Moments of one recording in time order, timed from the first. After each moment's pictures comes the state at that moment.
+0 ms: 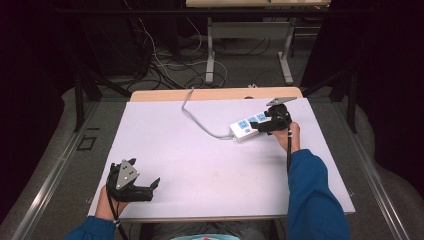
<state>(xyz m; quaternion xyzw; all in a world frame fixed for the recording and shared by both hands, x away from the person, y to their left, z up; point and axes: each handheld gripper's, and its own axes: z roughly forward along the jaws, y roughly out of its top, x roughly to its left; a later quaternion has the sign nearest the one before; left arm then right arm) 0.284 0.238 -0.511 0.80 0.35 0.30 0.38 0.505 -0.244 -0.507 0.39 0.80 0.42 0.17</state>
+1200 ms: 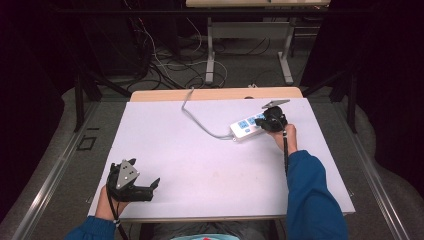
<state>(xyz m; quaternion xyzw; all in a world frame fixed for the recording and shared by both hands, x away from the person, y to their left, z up) 0.284 0.238 -0.511 0.81 0.35 0.29 0.38 0.512 -0.235 -0.526 0.41 0.81 0.38 0.19</state>
